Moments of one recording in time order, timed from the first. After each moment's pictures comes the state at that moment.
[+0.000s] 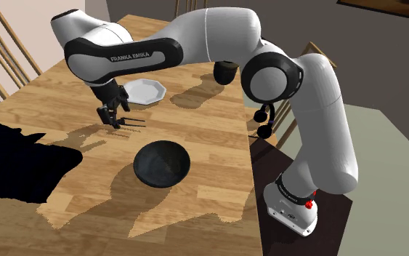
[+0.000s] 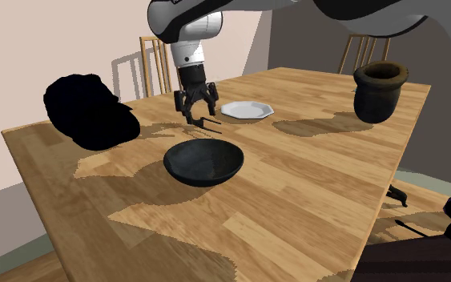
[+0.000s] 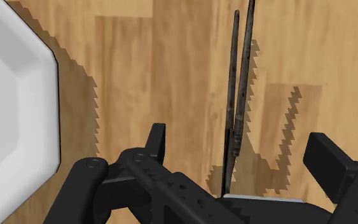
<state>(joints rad) 0.37 0.73 0.24 -1.14 -0.20 1.62 -0.07</state>
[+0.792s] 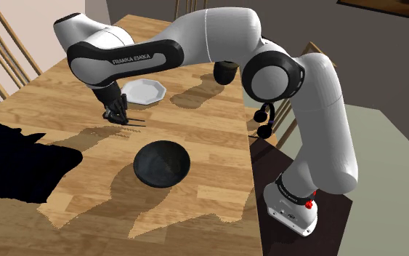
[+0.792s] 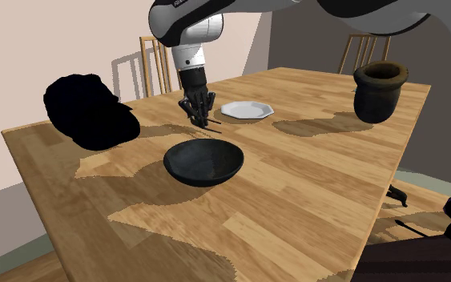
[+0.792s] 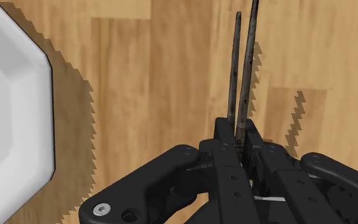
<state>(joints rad) 0.37 0.72 0.24 -1.18 -0.20 1.65 -0.07</state>
